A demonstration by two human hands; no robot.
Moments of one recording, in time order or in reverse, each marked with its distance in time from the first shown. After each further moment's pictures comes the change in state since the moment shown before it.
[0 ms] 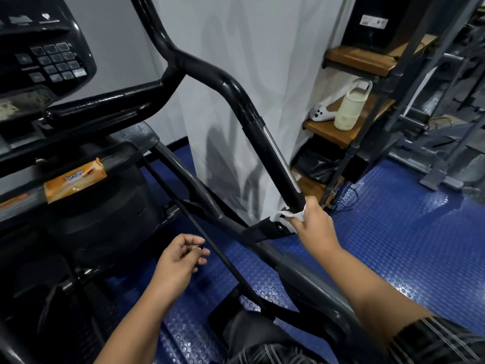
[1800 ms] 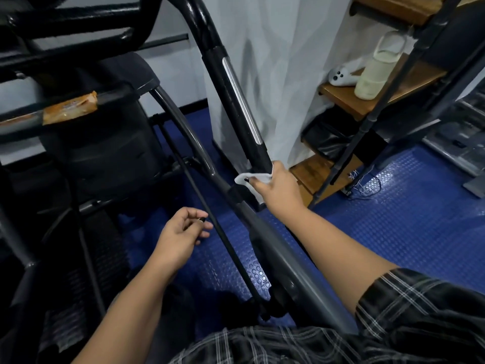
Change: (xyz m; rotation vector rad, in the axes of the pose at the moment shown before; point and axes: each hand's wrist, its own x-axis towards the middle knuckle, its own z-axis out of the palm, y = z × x) left_hand -0.051 -0.030 0.133 -0.011 0.175 -0.076; right_hand 0.014 0.038 -0.009 0.166 -0.278 -0.113
